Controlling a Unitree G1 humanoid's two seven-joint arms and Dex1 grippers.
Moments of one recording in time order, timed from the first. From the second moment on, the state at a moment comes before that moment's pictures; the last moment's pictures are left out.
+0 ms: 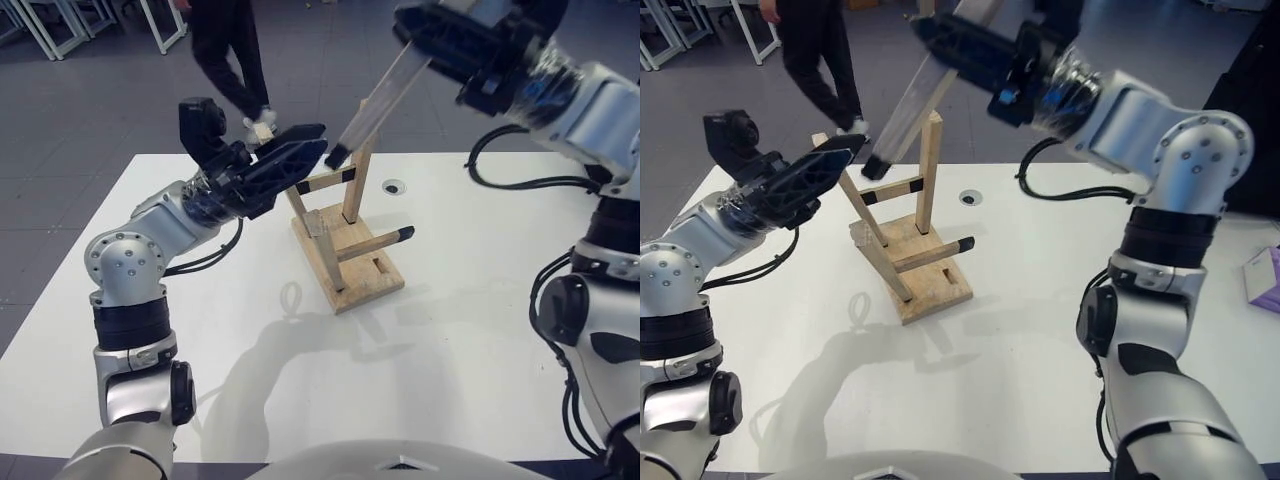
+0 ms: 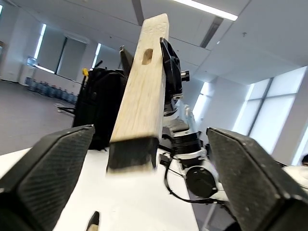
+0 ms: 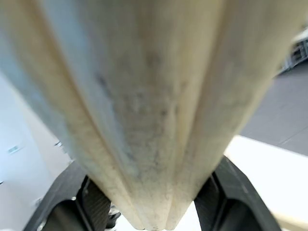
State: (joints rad) left arm -0.50 0.48 0.26 -0.14 -1.21 0.86 -0.78; right arm -1.06 -0.46 -0.30 0.19 1.29 1.17 0.42
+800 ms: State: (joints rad) left arm -0.10 0.39 0.03 -0.08 -0.29 0.50 -0.22; right arm -0.27 -0.40 0.05 -0.19 0.42 0.59 0.35
